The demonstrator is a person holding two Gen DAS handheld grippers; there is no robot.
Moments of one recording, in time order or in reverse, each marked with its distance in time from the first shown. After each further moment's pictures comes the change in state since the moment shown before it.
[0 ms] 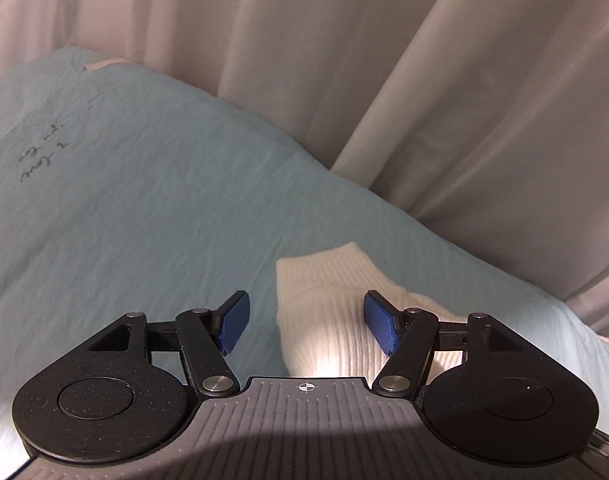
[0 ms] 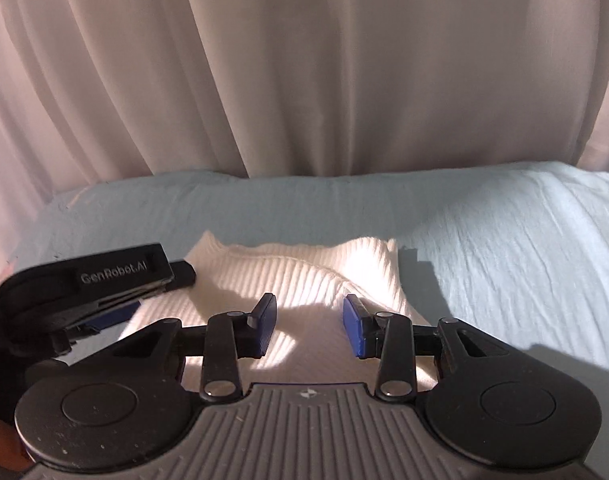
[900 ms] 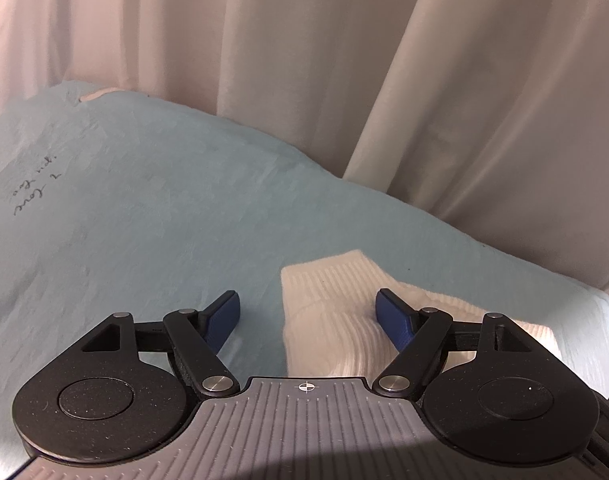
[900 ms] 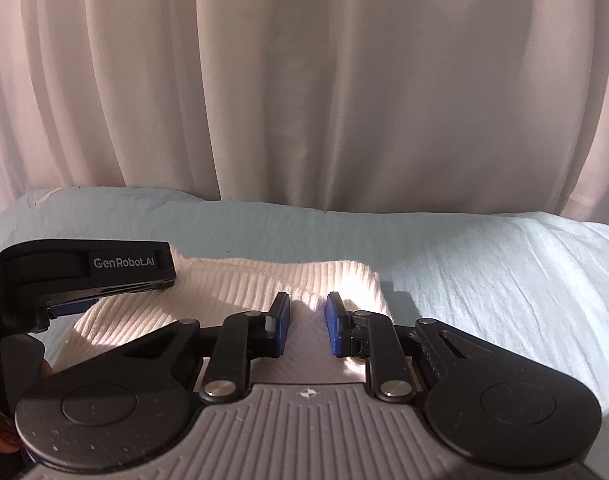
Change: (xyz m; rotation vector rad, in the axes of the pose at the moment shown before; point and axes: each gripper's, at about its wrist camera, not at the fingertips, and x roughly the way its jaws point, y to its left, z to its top) left arm 0.023 -0.016 -0.006 0.085 -0.048 0.092; right arm 0.004 0.008 -0.024 -0.129 -0.182 -0.104
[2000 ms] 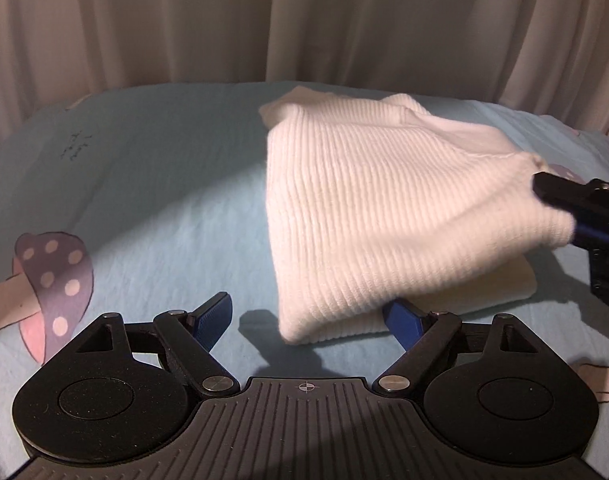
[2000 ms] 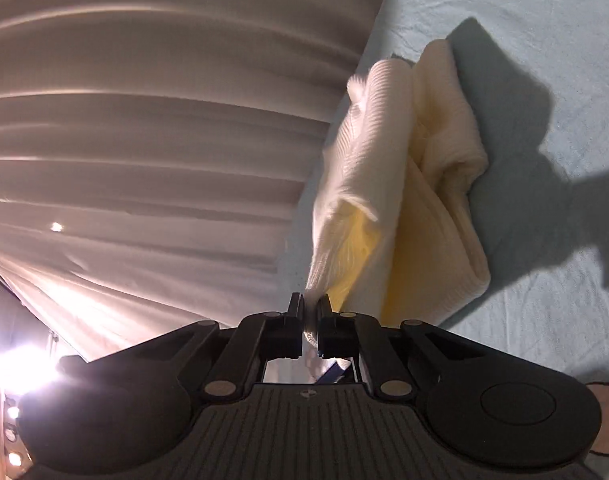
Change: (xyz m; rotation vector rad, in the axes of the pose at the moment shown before) left arm -0.164 0.058 -0.143 0.353 0.090 -0.147; right arm -0.156 -0.107 -0.142 1.009 0.176 0.766
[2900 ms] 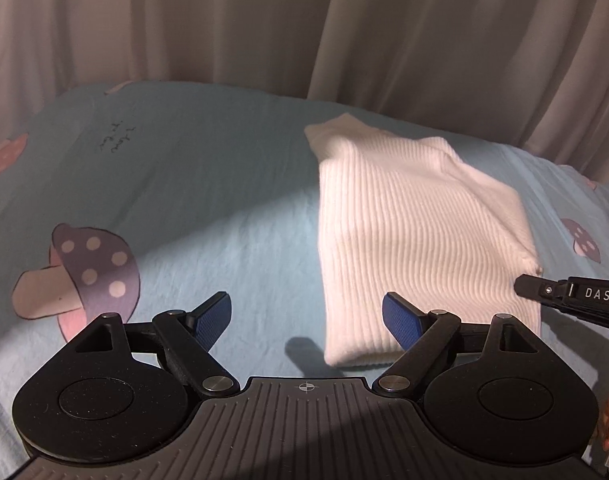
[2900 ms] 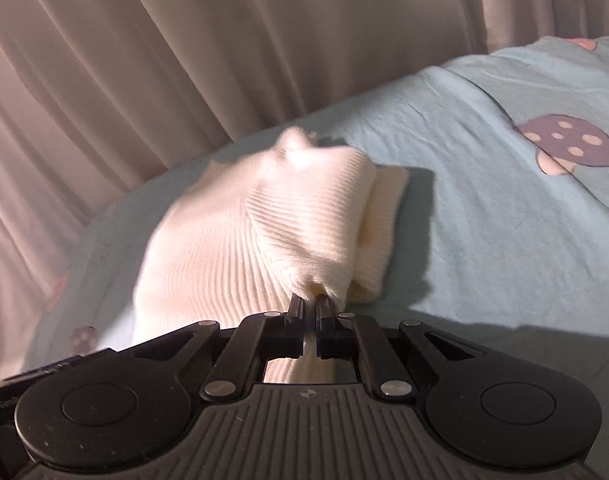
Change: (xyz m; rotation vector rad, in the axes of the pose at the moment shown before) left arm -0.023 0.030 0.025 -0.122 0.014 0.013; right arm 0.036 0.045 0.005 -0.587 -0.071 -0.627
